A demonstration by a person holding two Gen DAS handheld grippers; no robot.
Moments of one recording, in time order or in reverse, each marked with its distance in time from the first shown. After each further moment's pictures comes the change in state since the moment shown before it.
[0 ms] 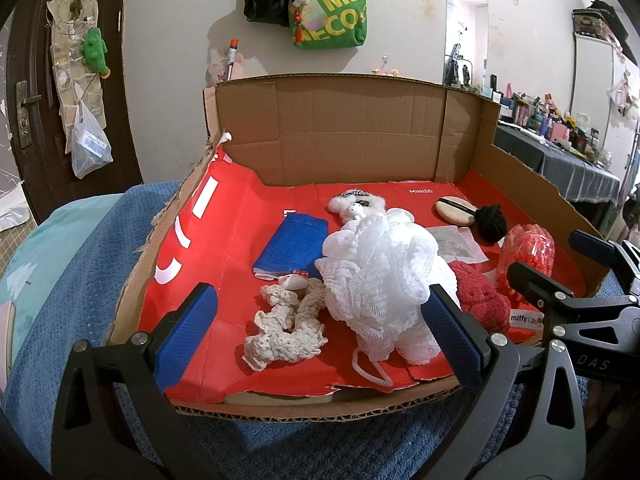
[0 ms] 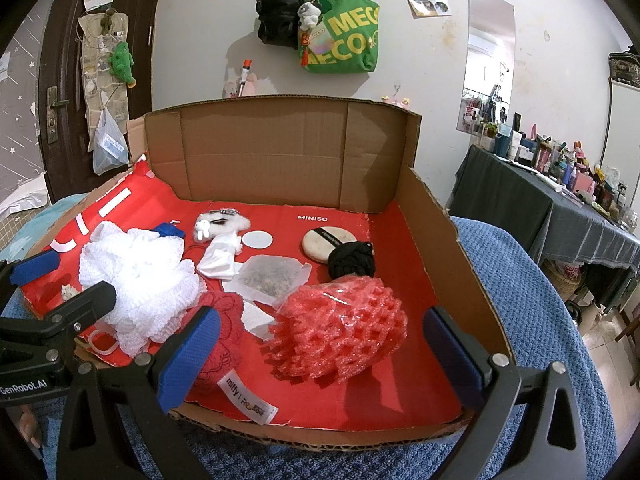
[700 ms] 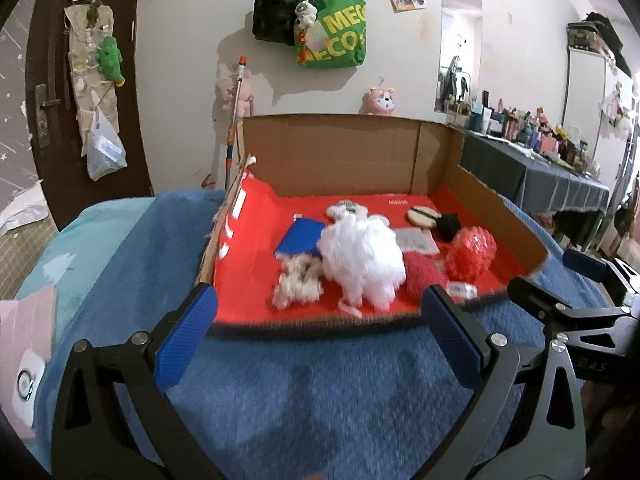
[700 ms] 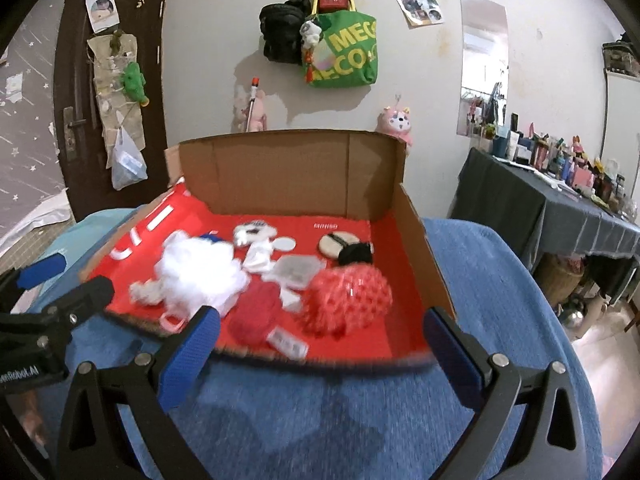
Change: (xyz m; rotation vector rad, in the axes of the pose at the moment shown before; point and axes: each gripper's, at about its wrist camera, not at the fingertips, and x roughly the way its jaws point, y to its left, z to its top) left arm -0.104 -0.002 -0.010 -0.018 -0.023 -0.009; right arm -0.086 0.001 -0.015 0.037 0.002 0.059
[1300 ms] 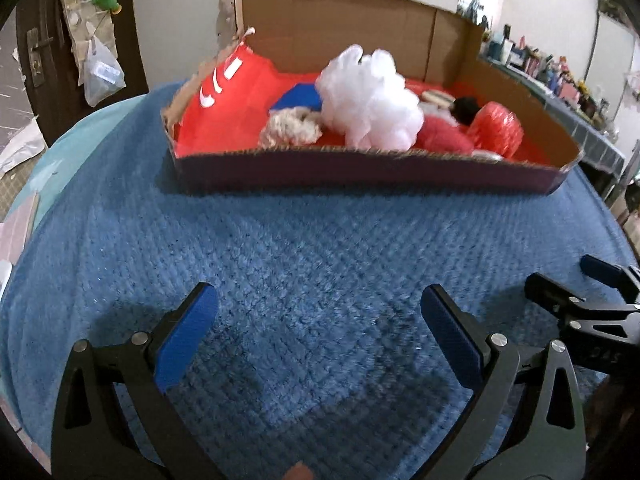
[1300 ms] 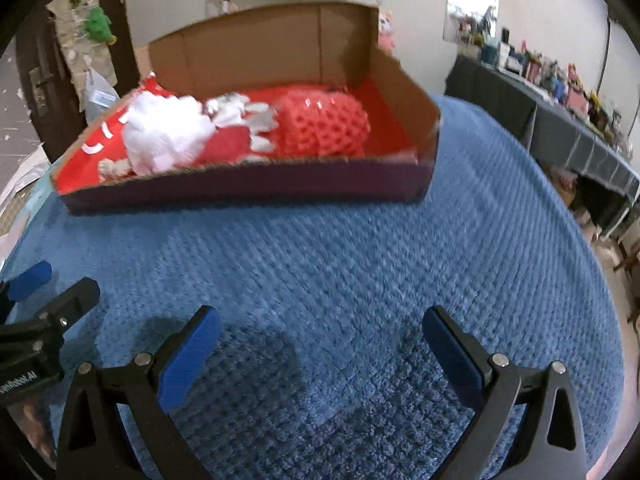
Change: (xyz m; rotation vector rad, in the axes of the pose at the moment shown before) left arm 0.045 -0.008 -0.070 -0.029 0.305 0.038; right arm 0.029 -0.016 -0.072 0.074 0.353 -0.052
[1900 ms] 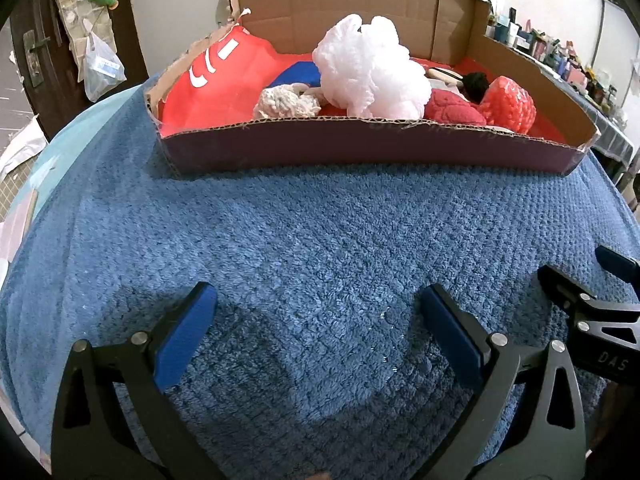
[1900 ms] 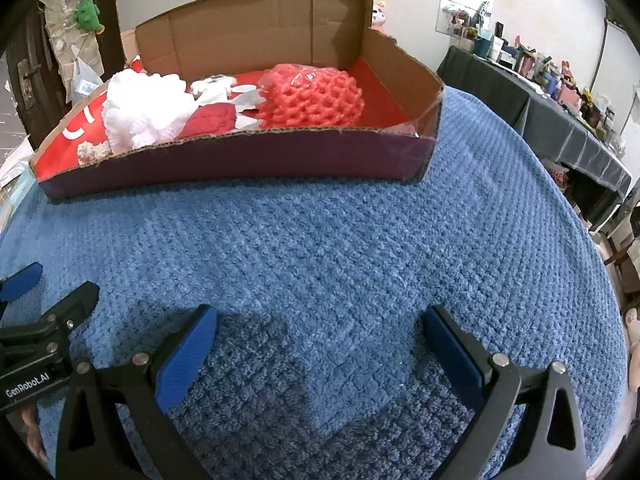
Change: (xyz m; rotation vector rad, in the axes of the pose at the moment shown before) left arm 0.015 -0.006 -0.003 0.015 0.045 0.026; right arm 0.003 0.007 -0.008 -0.010 0.008 -0.049
